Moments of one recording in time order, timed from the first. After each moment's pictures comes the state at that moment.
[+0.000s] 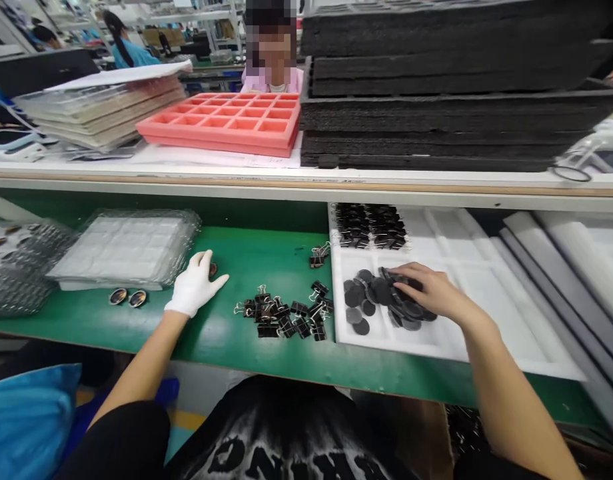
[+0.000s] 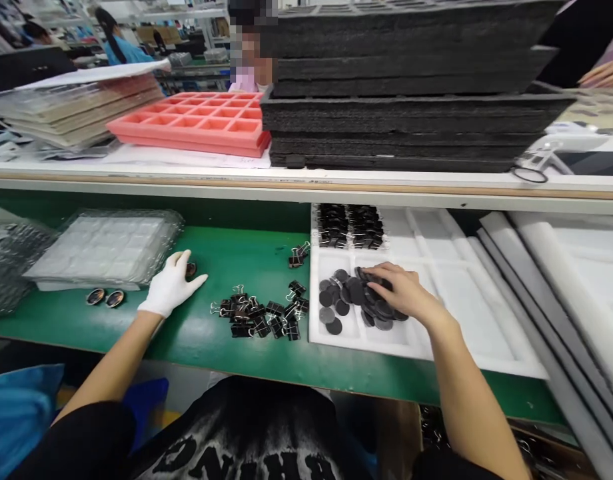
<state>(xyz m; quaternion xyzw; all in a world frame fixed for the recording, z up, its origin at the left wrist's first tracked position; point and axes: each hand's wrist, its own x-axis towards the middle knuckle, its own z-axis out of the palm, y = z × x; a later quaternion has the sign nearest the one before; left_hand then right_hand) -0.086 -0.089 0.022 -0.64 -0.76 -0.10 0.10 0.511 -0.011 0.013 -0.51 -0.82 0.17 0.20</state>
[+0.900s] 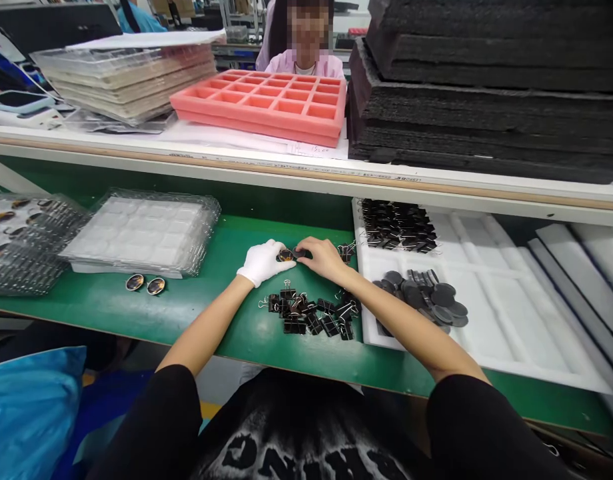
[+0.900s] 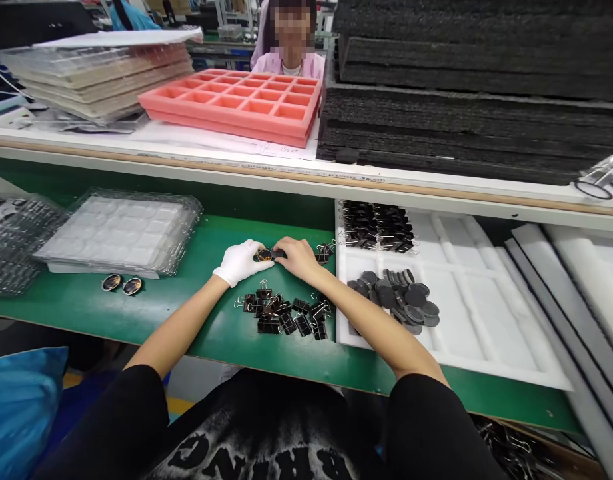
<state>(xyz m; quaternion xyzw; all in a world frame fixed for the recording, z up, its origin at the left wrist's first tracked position) -0.007 -0.013 0.005 -0.75 -0.65 -0.10 -0.02 0.208 0.032 0.021 -0.34 -0.89 0.20 0.22</state>
